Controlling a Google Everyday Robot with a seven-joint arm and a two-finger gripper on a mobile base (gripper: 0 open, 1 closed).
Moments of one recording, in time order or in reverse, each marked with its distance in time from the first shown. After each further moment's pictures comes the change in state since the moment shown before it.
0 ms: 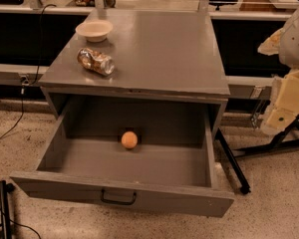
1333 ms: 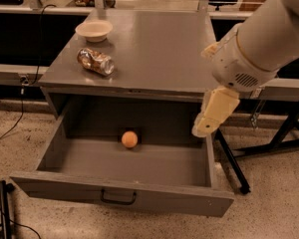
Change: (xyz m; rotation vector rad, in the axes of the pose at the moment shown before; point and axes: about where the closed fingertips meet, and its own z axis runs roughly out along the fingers) arm -0.099 0.010 0.052 0.075 -0.222 -0.062
